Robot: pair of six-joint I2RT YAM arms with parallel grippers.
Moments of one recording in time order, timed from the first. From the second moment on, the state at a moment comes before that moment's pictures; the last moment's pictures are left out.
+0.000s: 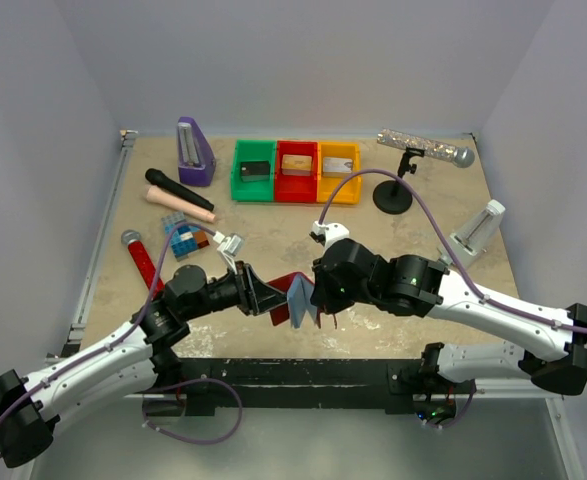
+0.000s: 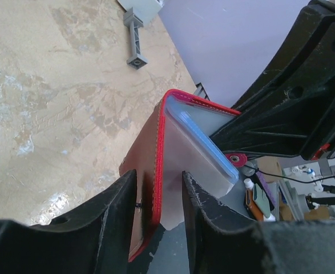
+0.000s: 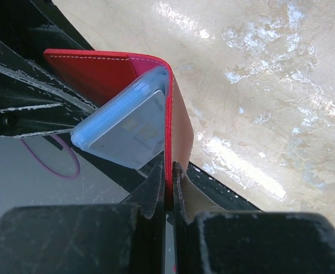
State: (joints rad) left arm -0.81 0.69 0.36 0.18 0.33 -0.88; right arm 1.17 1.14 1.18 -0.86 0.19 0.70
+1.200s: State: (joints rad) left arm -0.81 0.49 0.24 0.24 0.36 -0.89; right arm 1.12 1.18 1.16 -0.81 0.06 0.76
